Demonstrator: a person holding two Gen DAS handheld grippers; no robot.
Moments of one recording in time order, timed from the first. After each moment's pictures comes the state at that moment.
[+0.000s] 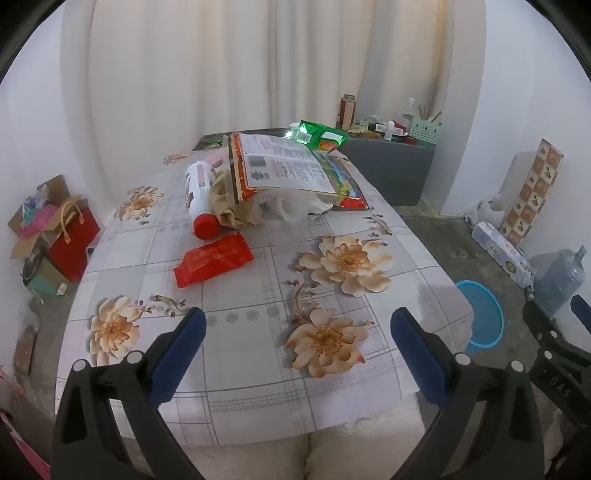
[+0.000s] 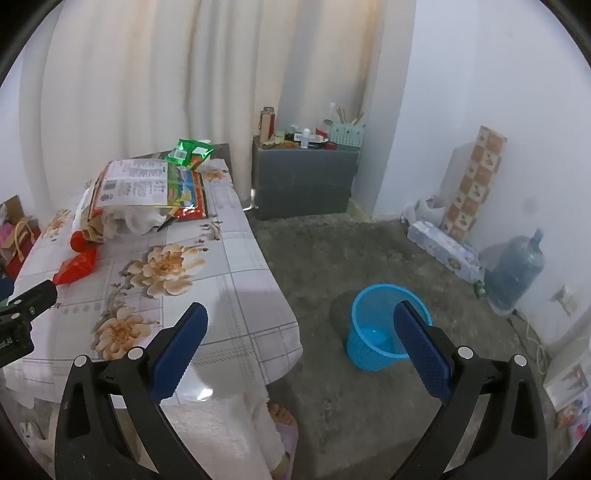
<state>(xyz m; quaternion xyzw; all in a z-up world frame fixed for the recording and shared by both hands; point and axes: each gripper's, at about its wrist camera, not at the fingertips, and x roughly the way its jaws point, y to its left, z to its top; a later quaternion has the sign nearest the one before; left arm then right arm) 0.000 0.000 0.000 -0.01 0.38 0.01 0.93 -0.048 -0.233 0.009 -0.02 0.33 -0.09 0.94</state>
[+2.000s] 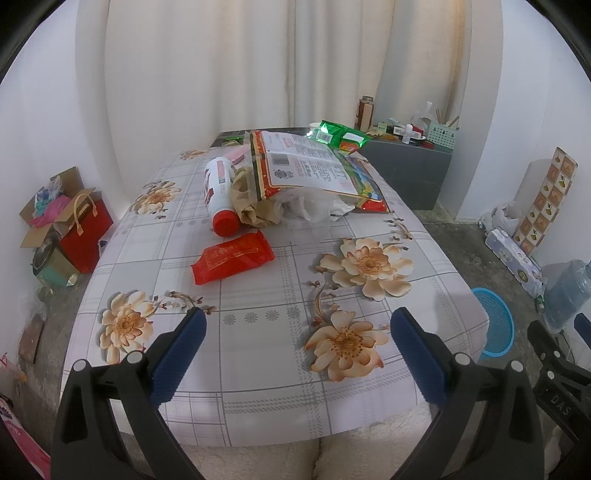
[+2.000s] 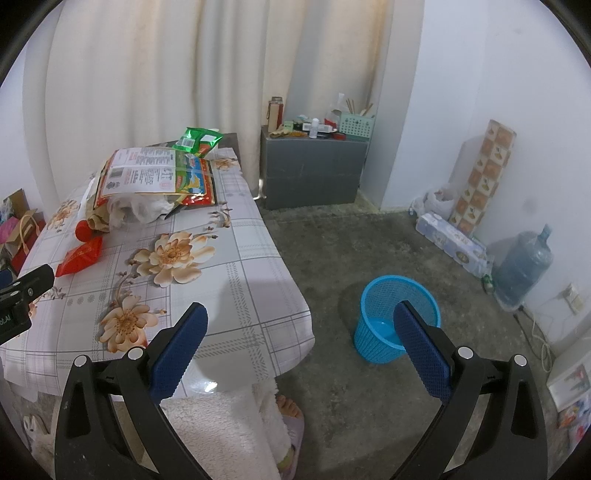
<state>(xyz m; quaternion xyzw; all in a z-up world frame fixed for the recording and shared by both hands) 0.001 0.016 -0.003 -0.02 0.38 0.04 0.92 -0.046 -0.225 -0.004 -0.02 0.34 -0.08 0.94</state>
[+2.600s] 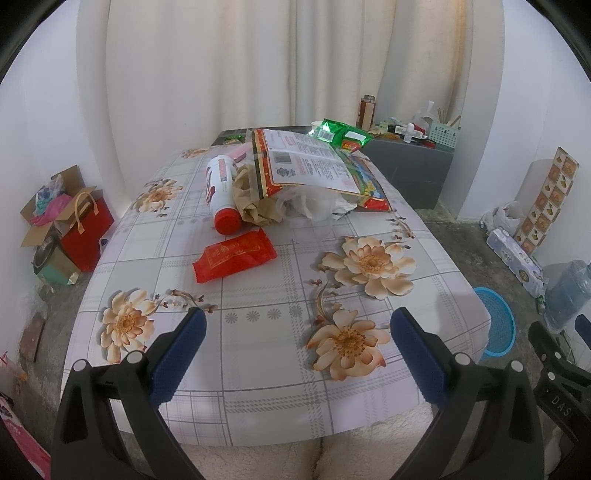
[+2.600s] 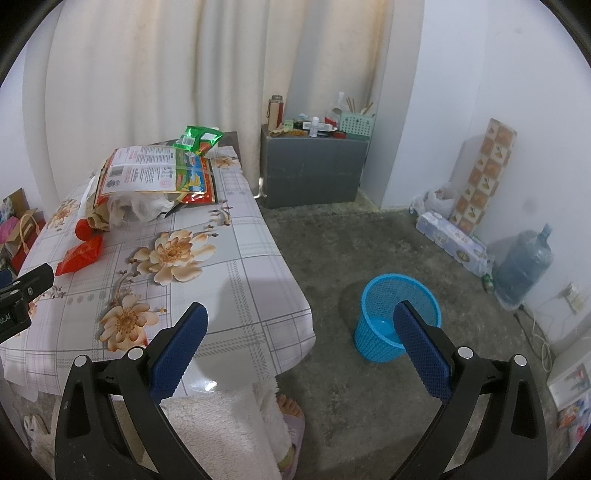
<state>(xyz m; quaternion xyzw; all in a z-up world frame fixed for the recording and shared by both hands) 0.001 0.016 -0.003 -0.02 0.38 0.04 0.92 -0.046 -0.225 -0.004 -0.02 0.34 -0.08 0.94</state>
